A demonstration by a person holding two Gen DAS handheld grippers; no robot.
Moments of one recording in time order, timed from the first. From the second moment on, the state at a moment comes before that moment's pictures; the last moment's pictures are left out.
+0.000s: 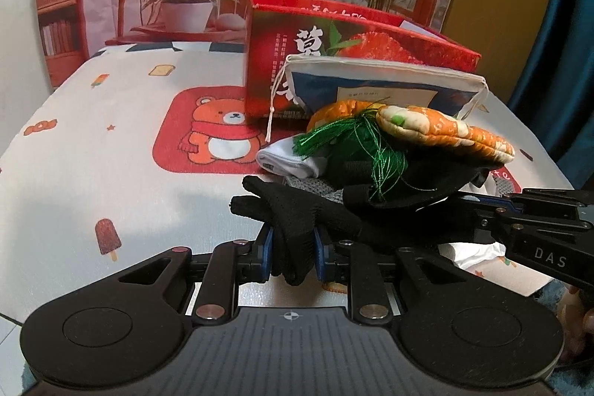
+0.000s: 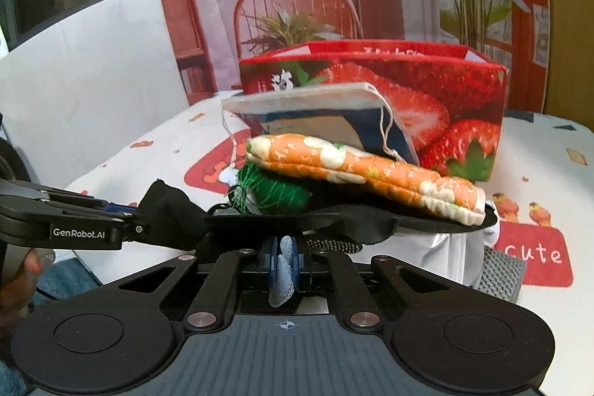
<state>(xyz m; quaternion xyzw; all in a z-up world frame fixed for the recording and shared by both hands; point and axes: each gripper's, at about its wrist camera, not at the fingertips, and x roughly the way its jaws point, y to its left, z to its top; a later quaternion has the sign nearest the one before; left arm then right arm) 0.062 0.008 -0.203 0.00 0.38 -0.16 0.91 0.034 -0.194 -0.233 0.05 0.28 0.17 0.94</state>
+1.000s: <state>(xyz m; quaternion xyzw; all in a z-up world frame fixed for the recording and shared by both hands) 0.079 0.020 -0.226 -0.04 0.43 -0.15 0.89 0.050 -0.144 -0.260 -0.11 0.33 0.19 0.92</state>
